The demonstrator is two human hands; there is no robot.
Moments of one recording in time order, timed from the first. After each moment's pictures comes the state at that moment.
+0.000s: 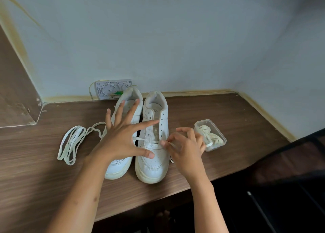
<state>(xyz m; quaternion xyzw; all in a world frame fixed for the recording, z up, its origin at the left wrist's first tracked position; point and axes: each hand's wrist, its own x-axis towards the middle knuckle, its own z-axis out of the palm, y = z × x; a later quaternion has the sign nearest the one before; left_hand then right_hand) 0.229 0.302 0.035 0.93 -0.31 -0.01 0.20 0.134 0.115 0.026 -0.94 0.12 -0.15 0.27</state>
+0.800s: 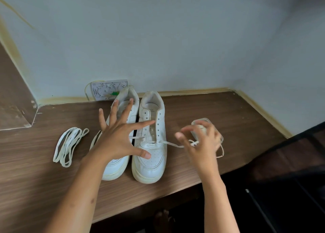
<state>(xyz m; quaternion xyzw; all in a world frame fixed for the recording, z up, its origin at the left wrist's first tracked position) 0.229 0.299 0.040 0.95 -0.27 -0.02 0.17 0.128 0.084 0.036 -0.90 0.17 -0.24 0.31</state>
